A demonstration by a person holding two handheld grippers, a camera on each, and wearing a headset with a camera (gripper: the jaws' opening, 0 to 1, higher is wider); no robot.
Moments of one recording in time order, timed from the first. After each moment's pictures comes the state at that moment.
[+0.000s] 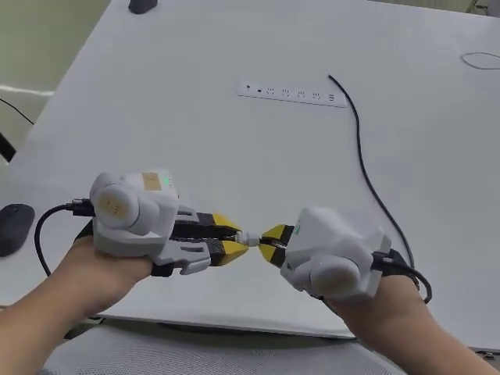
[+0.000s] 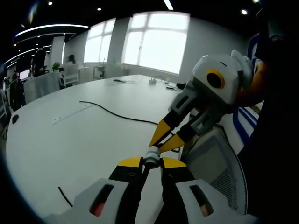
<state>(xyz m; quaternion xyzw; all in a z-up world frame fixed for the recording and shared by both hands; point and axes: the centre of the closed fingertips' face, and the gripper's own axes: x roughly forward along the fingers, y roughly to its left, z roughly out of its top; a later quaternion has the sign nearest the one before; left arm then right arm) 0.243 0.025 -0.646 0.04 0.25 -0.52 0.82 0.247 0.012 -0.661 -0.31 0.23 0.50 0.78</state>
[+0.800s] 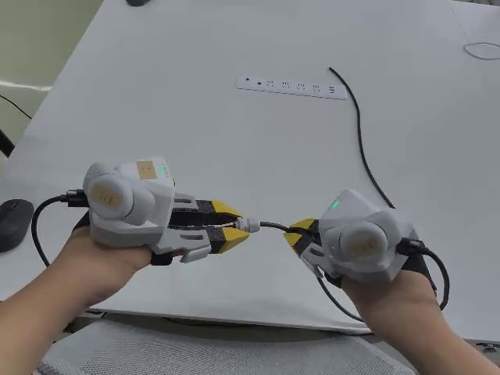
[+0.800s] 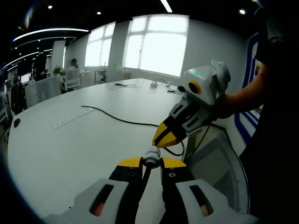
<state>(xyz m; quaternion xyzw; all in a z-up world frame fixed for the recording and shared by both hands) 0.249 0.024 -0.638 0.04 0.23 -0.51 0.83 0.270 -0.033 -0.684 -0.20 0.30 0.41 0.84</state>
